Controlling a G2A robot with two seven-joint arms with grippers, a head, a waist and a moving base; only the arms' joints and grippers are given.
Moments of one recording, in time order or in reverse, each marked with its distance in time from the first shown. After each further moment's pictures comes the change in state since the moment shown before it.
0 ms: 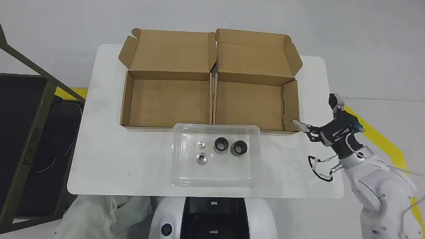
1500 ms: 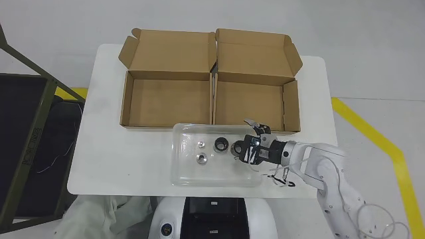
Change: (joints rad) left arm 0.000 0.000 0.000 0.000 0.000 0.000 0.000; right arm 0.247 0.032 -0.463 0.089 -0.165 -0.334 0.333
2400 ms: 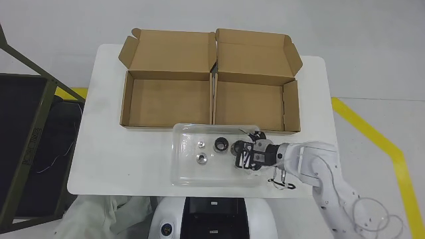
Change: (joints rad) left arm 0.000 0.000 0.000 0.000 0.000 0.000 0.000; right arm 0.050 0.011 -0.062 0.060 0.071 -0.081 0.144
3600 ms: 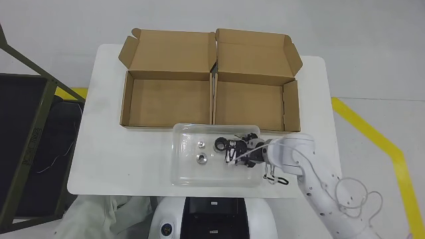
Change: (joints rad) left arm 0.000 0.000 0.000 0.000 0.000 0.000 0.000; right arm 0.161 0.007 -0.186 0.149 0.090 0.077 0.291
